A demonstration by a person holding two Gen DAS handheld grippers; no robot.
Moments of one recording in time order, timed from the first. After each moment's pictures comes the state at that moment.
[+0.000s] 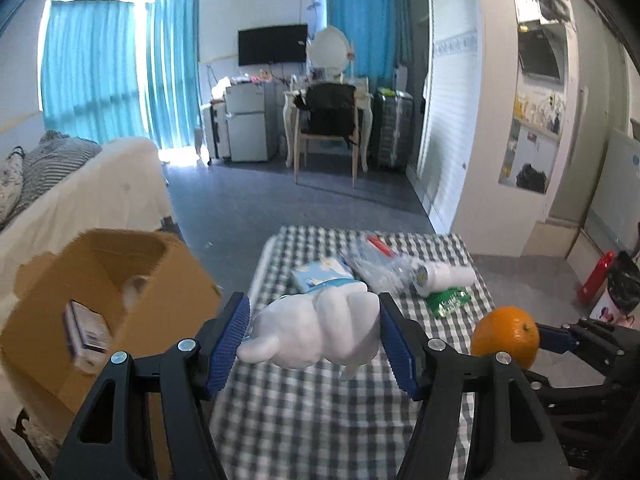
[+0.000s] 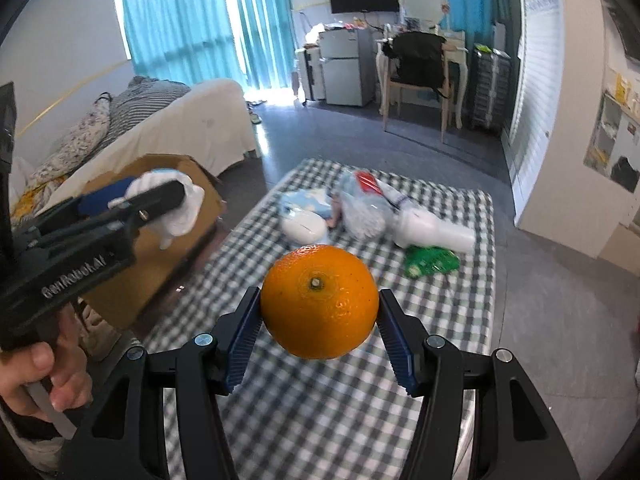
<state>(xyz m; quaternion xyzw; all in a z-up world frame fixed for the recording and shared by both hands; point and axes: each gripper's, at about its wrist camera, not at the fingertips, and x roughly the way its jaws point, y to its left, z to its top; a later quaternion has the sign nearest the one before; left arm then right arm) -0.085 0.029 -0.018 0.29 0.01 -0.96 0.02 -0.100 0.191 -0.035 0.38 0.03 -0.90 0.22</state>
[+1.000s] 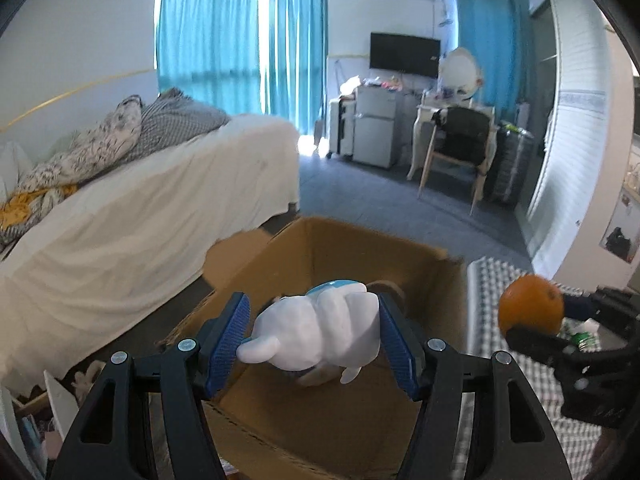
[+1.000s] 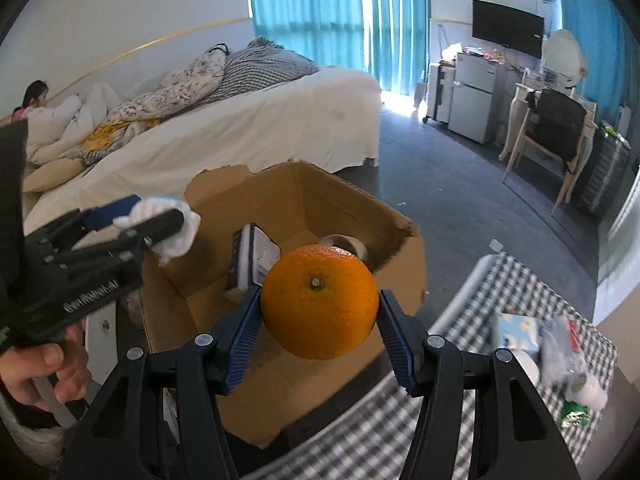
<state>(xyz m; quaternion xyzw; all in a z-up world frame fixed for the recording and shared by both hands) -0.034 -0.228 -0.013 0.30 0.07 -0.93 0.20 -0.112 -0.069 -0.009 0.35 0.13 -0.84 0.39</state>
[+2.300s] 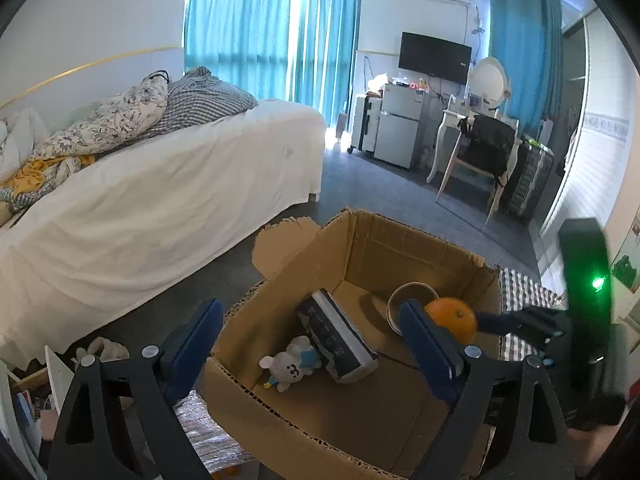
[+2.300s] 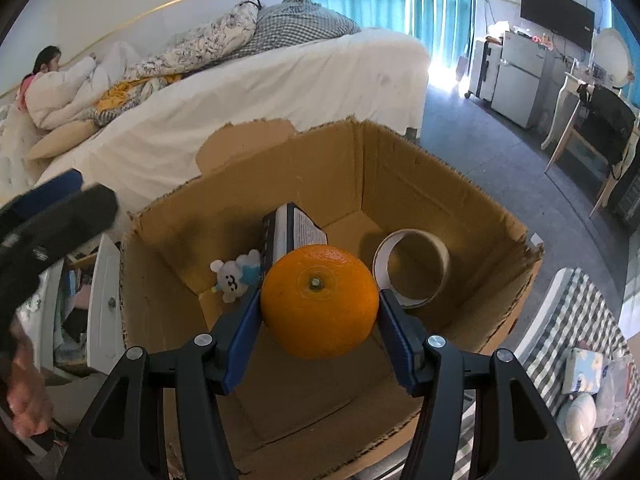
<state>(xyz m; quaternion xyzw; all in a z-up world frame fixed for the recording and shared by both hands) -0.013 -0.269 -0.009 0.30 0.11 -0.92 0.23 -0.135 -0.166 -0.063 0.40 0.17 -0.79 0.43</state>
